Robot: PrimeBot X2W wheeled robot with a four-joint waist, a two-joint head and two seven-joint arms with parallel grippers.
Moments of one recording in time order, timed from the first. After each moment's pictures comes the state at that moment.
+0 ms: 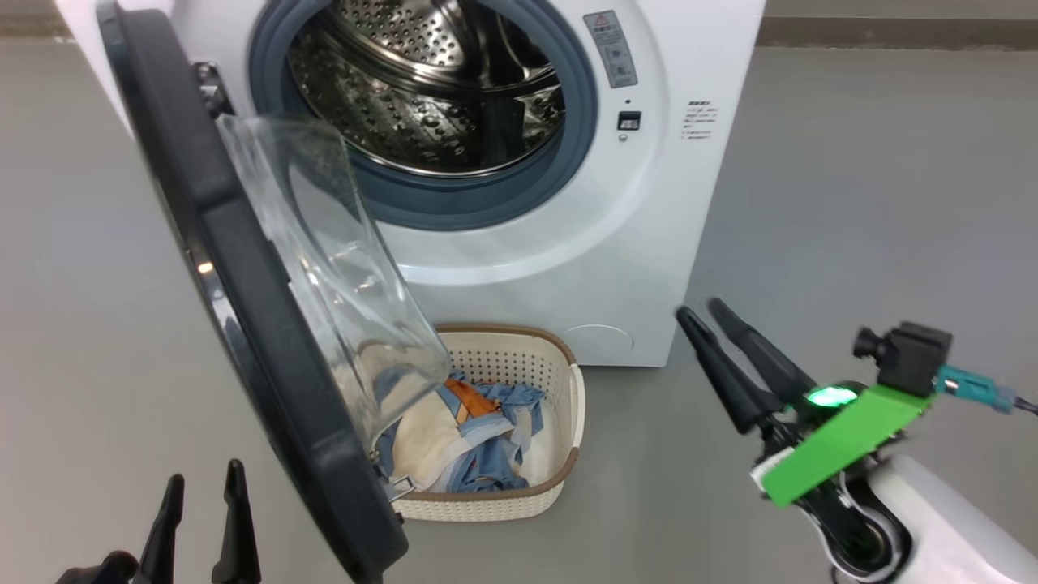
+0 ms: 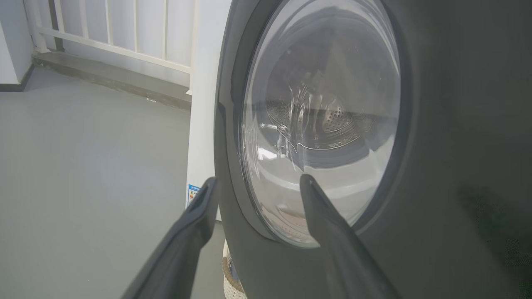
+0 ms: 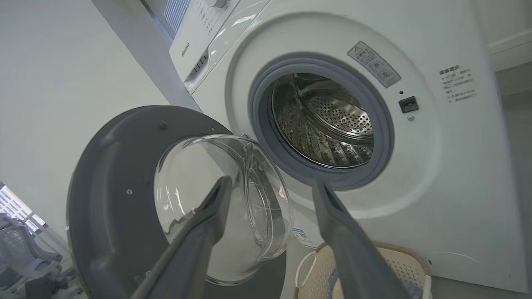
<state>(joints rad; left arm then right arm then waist) 0.07 0.04 0.04 0.11 -0.40 -0.13 -0.26 -0.41 -0.44 0.63 0.15 1.18 0.13 -0.23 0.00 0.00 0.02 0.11</state>
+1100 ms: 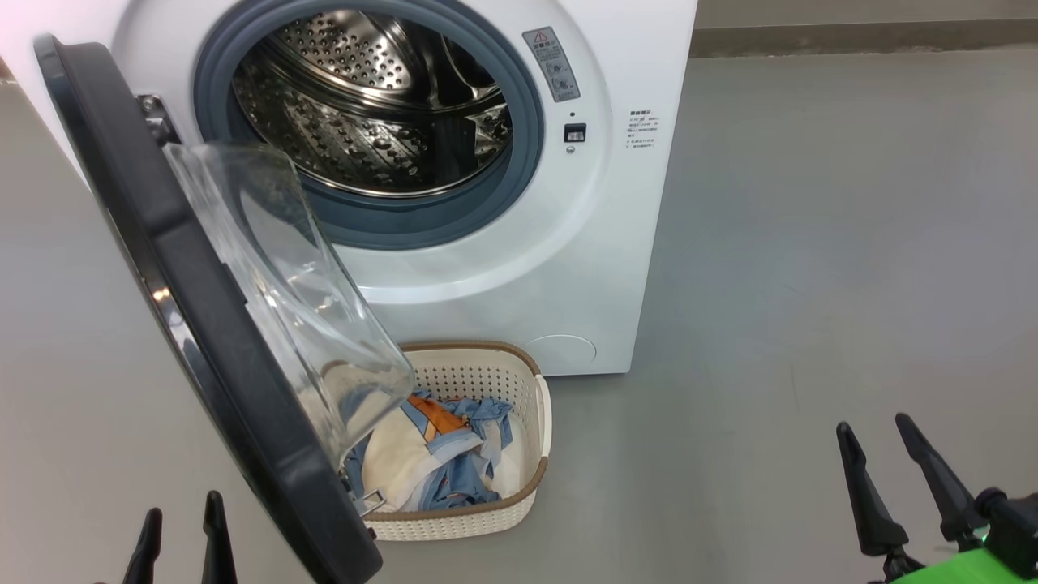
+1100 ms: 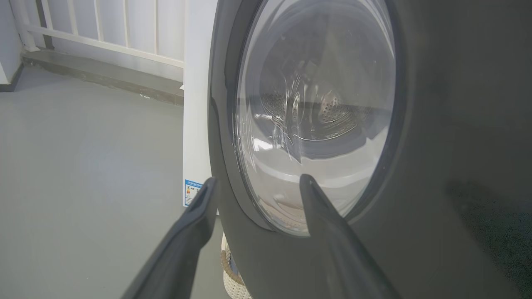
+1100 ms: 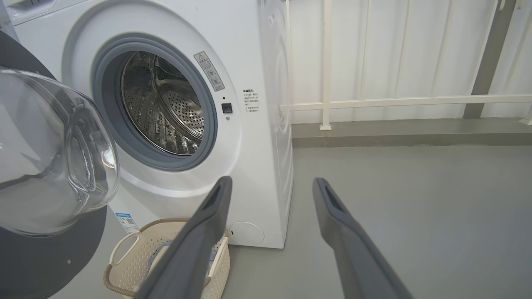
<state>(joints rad) 0.12 0.04 0.09 0.11 -0.38 -0.13 -0.26 0.07 -0.22 -0.01 0.05 0.34 0.13 -0.25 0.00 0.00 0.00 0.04</state>
